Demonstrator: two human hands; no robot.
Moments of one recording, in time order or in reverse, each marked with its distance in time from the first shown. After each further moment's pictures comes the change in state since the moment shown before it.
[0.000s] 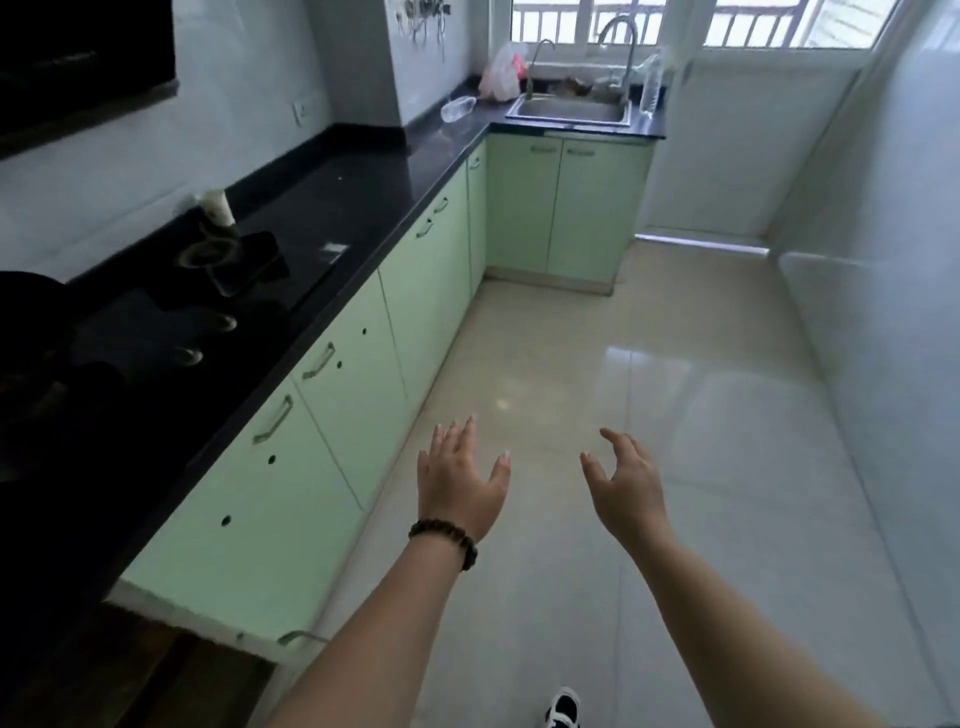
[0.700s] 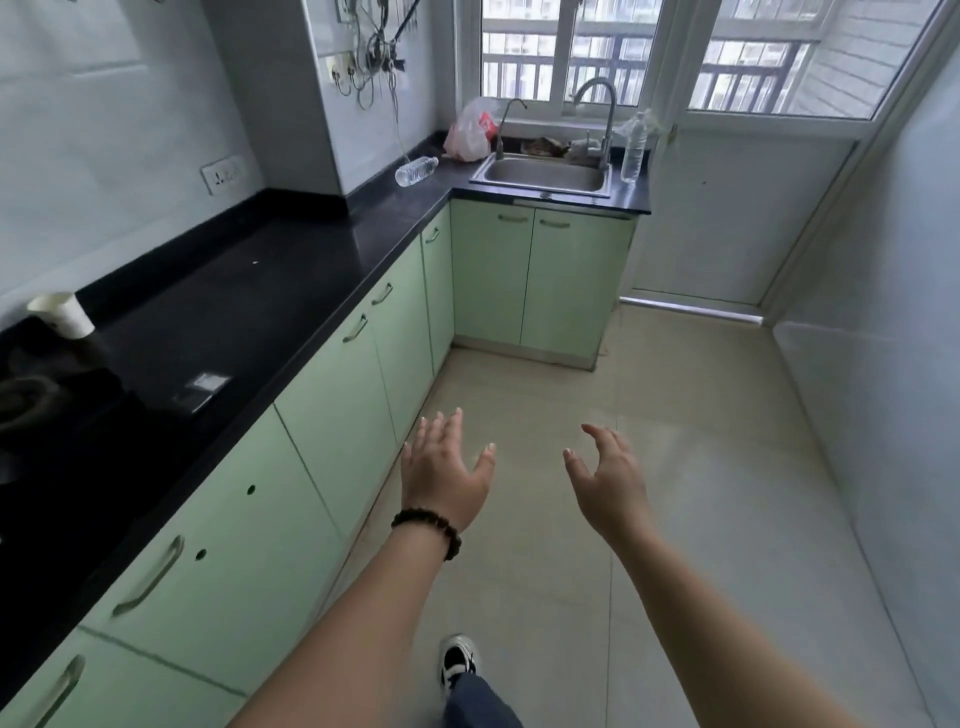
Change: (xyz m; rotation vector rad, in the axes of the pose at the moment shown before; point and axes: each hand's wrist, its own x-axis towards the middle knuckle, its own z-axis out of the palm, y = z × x) left_hand 0.399 0.128 0.048 0.005 0.064 0.035; right_hand 0.420 -0.035 -0.029 -0.003 0.023 -0.097
